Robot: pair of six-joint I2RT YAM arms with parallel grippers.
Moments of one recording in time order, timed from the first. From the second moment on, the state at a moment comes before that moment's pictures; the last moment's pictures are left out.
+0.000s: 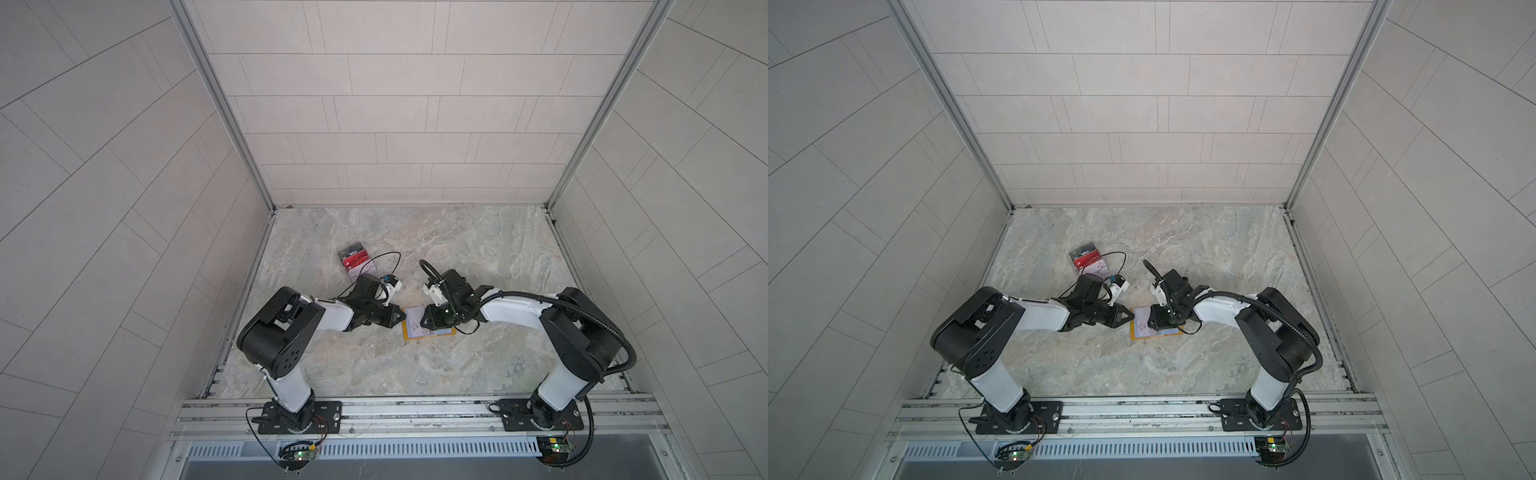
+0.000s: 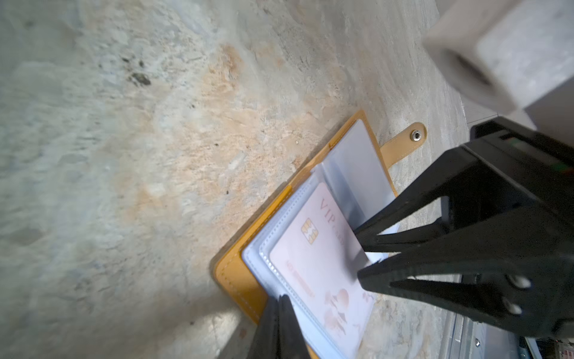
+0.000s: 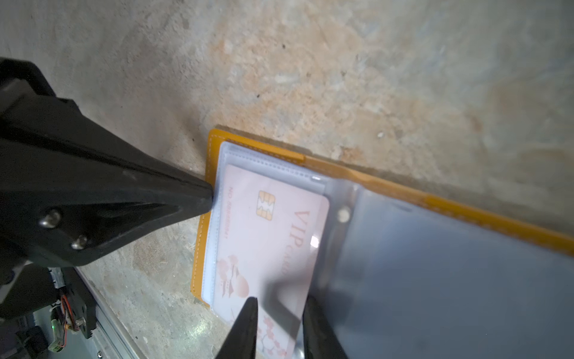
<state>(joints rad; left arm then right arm) -0.53 1.71 0.62 0.21 0.57 -0.31 0.63 1.68 0.85 -0.24 -0.39 0.51</state>
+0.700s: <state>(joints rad) -0.53 1.71 0.62 0.21 0.58 -0.30 0.57 1.67 0.74 -0.03 -0.59 0.61</state>
